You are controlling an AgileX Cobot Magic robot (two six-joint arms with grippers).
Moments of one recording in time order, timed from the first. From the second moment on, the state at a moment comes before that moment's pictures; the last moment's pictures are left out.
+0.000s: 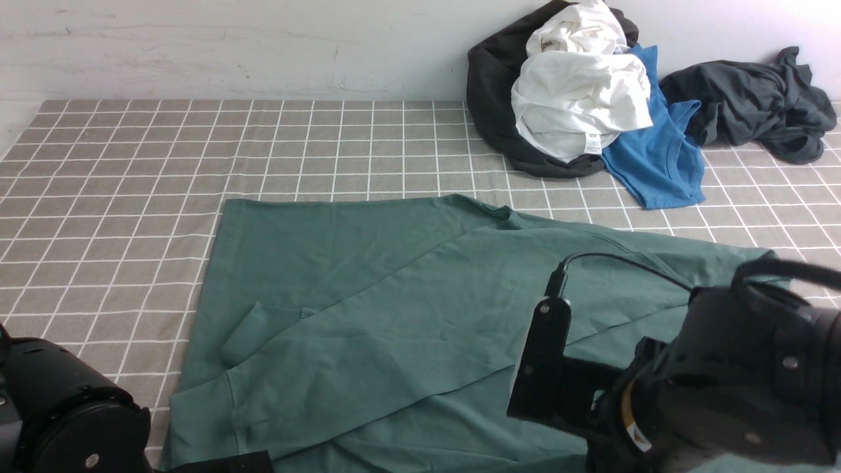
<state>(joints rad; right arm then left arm) 0.85 1.49 -0.91 -0.23 0.98 -0.22 -0.62 1.27 -0.57 -0.13 1.01 0.52</state>
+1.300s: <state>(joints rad) 0.73 1.49 -0.95 -0.13 0.99 -0.22 -0.62 1.42 -0.61 -0.04 0.92 0.48</state>
